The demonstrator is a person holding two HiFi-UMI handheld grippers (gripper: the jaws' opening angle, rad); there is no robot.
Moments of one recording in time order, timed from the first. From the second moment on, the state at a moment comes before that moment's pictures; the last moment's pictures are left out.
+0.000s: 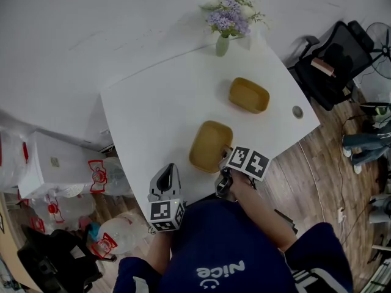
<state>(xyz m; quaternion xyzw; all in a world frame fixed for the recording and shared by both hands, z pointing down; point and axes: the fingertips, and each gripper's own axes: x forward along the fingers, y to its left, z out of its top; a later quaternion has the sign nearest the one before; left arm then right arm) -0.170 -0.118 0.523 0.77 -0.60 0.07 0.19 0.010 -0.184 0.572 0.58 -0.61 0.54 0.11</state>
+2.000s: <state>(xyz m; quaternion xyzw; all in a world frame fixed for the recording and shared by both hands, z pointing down) -0.171 -0.159 0.547 0.73 -0.63 0.10 0.23 0.070 -0.361 0.583 0.28 -0.83 0.14 0.47</state>
